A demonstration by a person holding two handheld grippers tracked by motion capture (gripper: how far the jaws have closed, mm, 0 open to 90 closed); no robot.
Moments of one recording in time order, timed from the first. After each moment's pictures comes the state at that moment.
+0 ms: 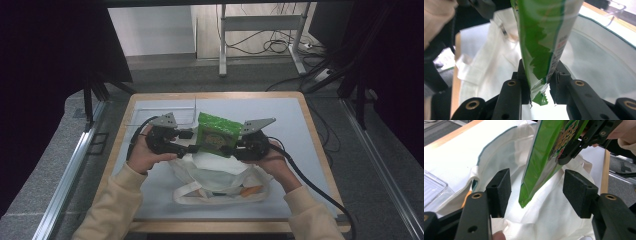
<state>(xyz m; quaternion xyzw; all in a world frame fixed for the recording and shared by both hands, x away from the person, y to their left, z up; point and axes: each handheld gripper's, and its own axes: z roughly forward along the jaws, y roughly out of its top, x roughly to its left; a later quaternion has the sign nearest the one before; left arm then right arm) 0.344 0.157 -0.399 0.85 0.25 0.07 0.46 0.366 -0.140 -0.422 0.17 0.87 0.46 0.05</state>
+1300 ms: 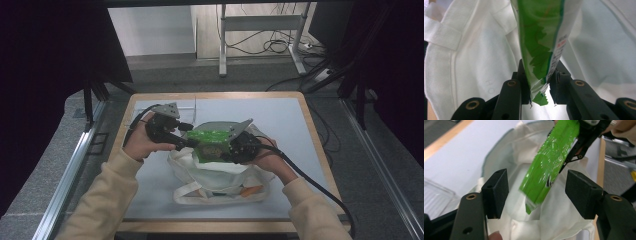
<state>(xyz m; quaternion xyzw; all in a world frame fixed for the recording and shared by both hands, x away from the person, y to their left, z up) 0.362 0.151 -0.373 0.88 0.20 0.05 0.42 0.376 -0.116 -0.434 0.12 0.94 0.32 0.07</state>
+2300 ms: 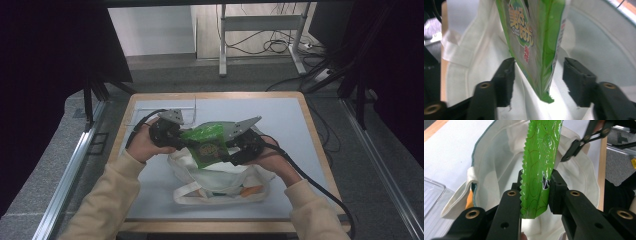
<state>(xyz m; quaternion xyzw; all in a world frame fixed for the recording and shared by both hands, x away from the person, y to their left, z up) 0.362 0.149 -0.386 0.90 0.19 0.04 0.39 0.370 -0.124 -0.421 0.15 0.91 0.37 0.06</state>
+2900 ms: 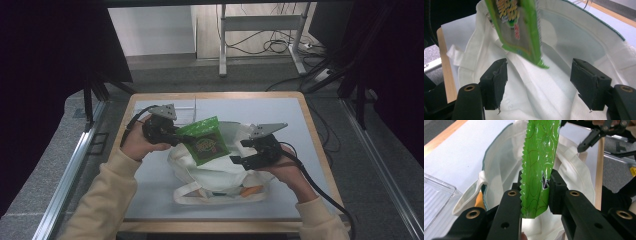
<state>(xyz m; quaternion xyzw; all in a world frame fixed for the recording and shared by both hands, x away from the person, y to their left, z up) 0.360 0.162 -0.372 0.88 0.20 0.05 0.42 0.342 -0.163 -0.411 0.24 0.87 0.42 0.09</state>
